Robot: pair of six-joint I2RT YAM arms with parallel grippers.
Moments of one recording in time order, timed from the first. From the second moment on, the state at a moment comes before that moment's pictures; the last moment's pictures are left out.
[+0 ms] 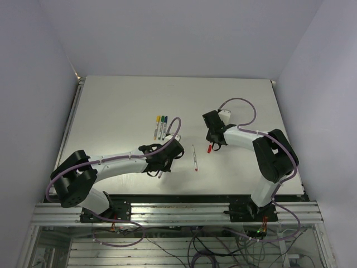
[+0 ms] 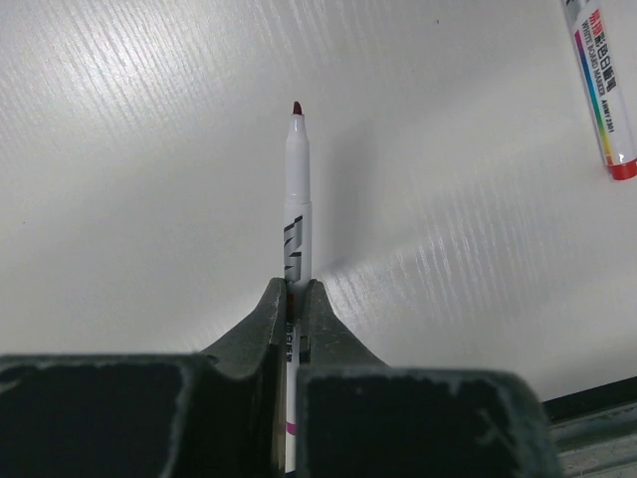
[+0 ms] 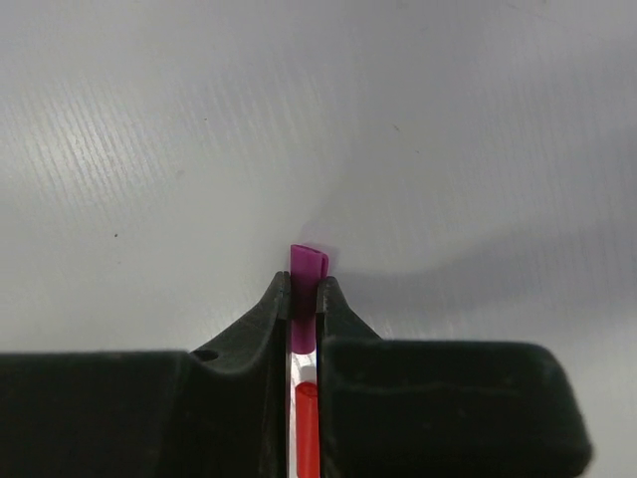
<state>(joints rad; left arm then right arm) -1.00 1.47 0.85 -0.44 -0.36 -0.55 0.50 1.76 0.96 -0.20 0.43 0.70</state>
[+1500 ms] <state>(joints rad) -1.00 1.30 0.71 0.41 0.01 -0.53 0.50 0.87 0.45 0.50 -0.04 0.60</state>
